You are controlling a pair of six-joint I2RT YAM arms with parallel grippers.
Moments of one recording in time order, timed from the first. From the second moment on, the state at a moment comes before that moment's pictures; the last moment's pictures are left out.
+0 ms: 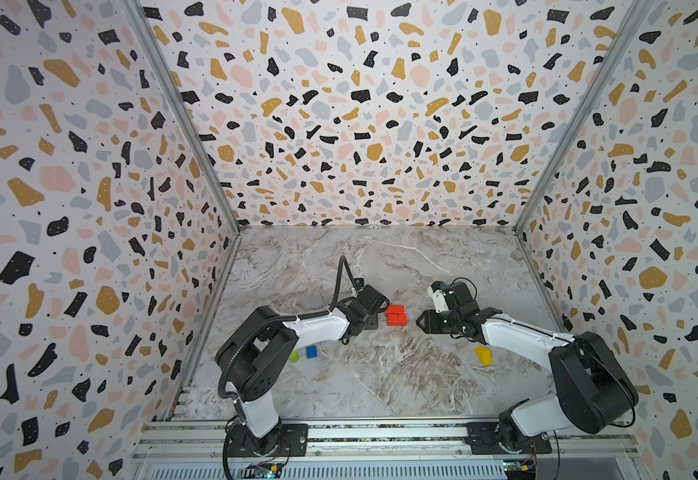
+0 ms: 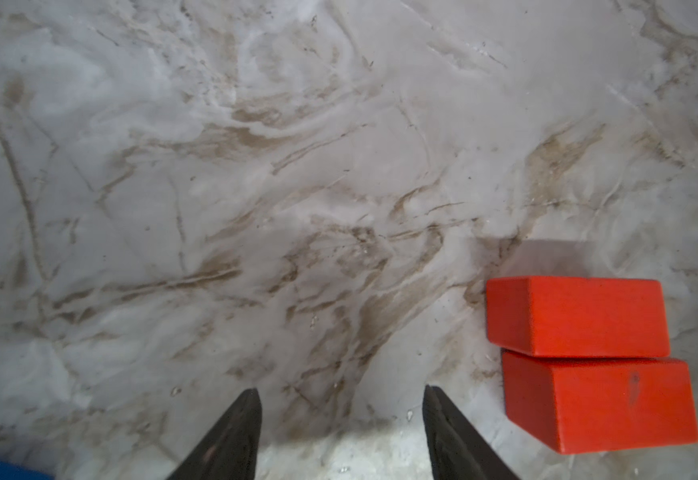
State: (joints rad) left arm -0.76 1.76 1.00 -0.25 -0.30 -0.66; right arm 0.48 1.47 0.73 -0.18 -0.25 0.39
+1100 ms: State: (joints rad) left arm -0.75 1.92 1.10 -0.17 -0.24 -0.66; right arm 0.53 1.67 0.84 -0.15 -0.24 0.41
